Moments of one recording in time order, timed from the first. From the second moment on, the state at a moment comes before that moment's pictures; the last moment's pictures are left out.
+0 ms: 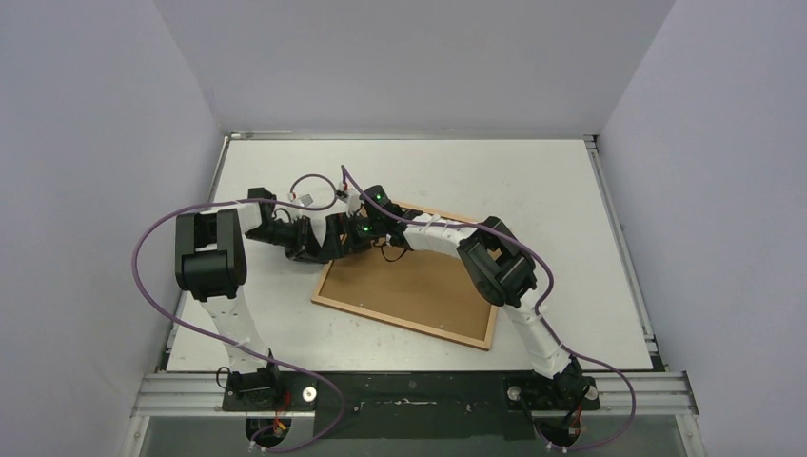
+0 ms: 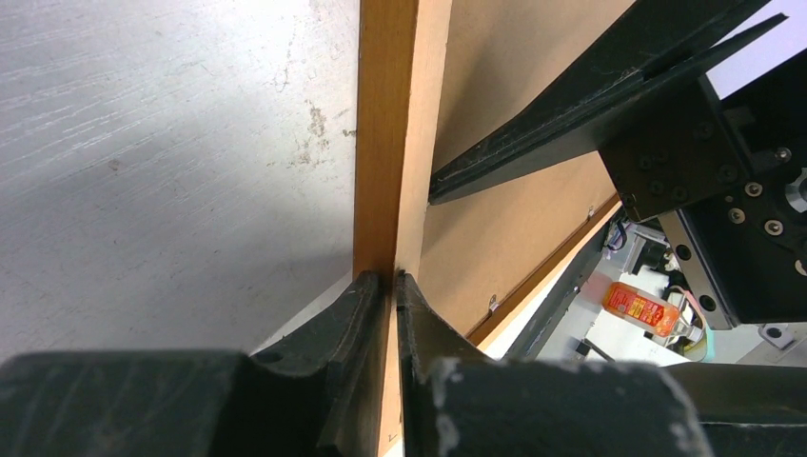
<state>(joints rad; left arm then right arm) 0.10 2.00 1.17 -0.68 0.87 0.11 0.82 2.30 1.66 0.04 -0.62 0.53</state>
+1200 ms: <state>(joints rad) 0.11 1.99 1.28 -0.77 0.81 0.14 0.81 2.21 1.75 -0.31 -0.38 0.26</state>
